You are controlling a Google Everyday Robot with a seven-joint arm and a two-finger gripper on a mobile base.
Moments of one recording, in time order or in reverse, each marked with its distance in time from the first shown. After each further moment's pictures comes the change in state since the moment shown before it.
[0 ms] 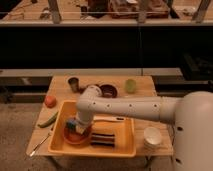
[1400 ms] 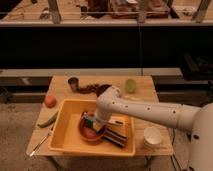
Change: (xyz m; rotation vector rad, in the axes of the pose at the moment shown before) arm -0.064 0.073 -0.002 -0.033 -0.010 0.177
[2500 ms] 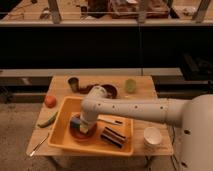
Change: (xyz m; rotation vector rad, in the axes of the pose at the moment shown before) arm 0.037 -0.064 -0.001 0.014 0.006 -0.145
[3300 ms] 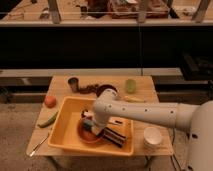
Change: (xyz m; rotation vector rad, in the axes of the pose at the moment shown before) arm -0.057 0.041 0.005 -0.024 -0.060 0.142
